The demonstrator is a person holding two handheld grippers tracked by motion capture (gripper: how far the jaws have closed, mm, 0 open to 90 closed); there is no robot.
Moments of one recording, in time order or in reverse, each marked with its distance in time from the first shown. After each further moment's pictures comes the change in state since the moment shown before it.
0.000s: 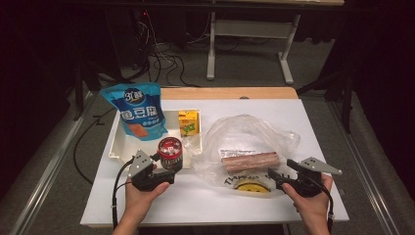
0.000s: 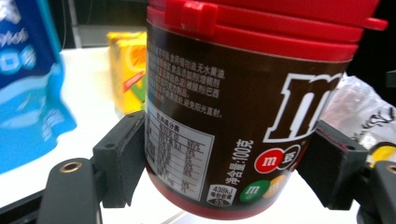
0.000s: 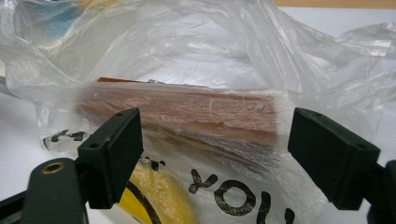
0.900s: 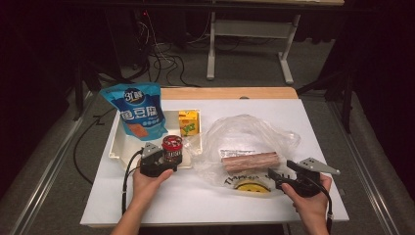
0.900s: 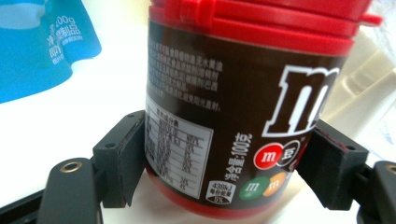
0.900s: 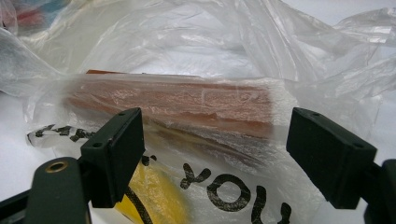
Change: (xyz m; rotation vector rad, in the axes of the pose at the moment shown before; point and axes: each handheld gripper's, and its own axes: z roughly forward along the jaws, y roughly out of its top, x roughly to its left) left arm 0.054 -0.028 0.053 0.130 0.197 -0.032; right arm -0.002 -0.005 0.005 0.019 -0.017 0.007
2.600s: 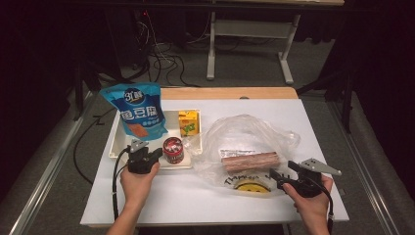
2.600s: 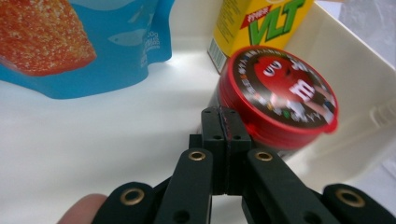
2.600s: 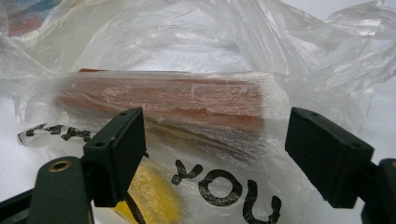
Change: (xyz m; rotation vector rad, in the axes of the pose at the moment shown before) left arm 0.001 0.037 -0.012 -0.035 0.189 -0.057; right arm -0.005 -0.003 -0.001 -0.002 -0.011 0.007
